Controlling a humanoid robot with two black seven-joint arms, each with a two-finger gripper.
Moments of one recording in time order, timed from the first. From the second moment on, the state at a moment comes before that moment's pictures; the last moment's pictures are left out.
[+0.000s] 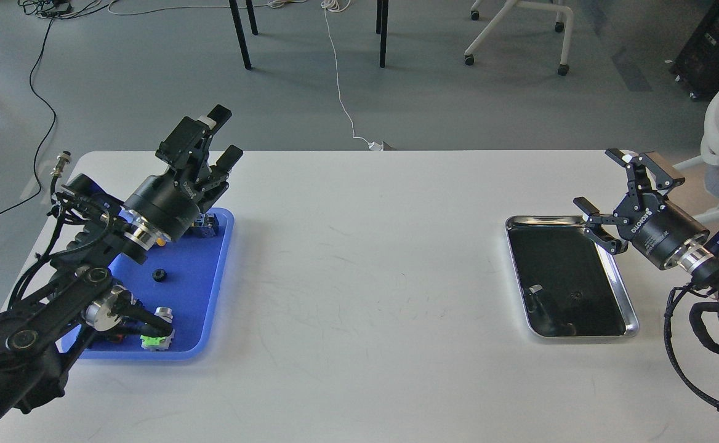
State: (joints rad) left arm -0.33 0.39 -1.06 -1.22 0.84 -0.21 -0.38; right arm 0.61 -0.76 0.42 0.94 -0.29 0.49 0.49
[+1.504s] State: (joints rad) left arm -0.31 0.37 -1.11 -1.21 0.76 -0.27 -0.33; right arm 1.24 -0.70 -0.42 1.01 -1.76 0.48 0.49
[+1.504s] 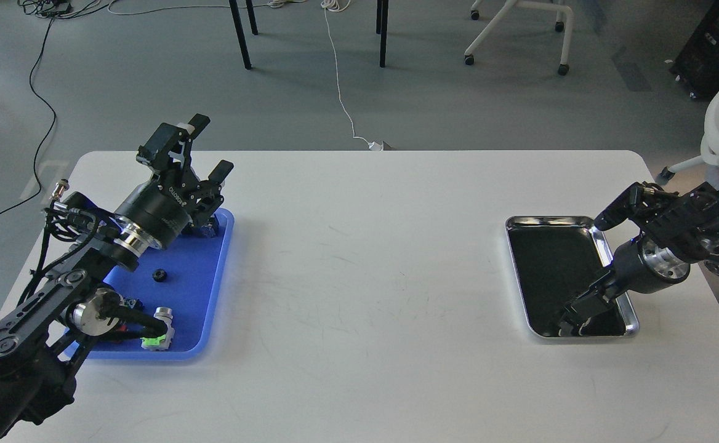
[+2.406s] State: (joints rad) left arm -0.31 0.37 -1.11 -1.22 0.76 -0.27 -0.33; right arm 1.21 -0.66 -0.42 0.98 -1.75 0.47 0.49
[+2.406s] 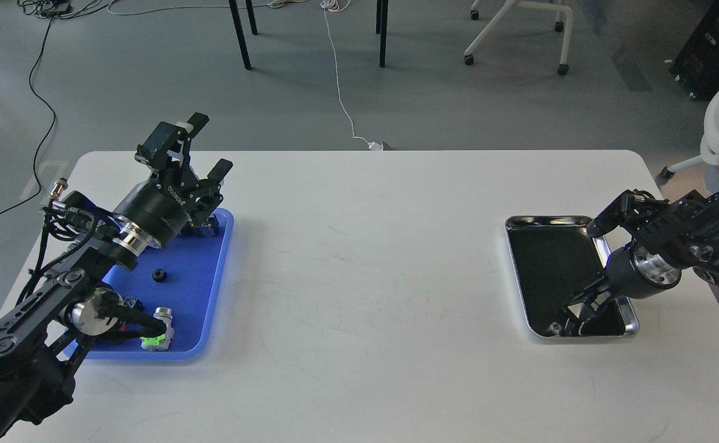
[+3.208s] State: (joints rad) left arm -0.31 0.38 -1.11 -1.22 0.76 -0.27 -0.33; right arm 1.19 -0.64 -0.42 0.94 -1.74 0.47 0.49
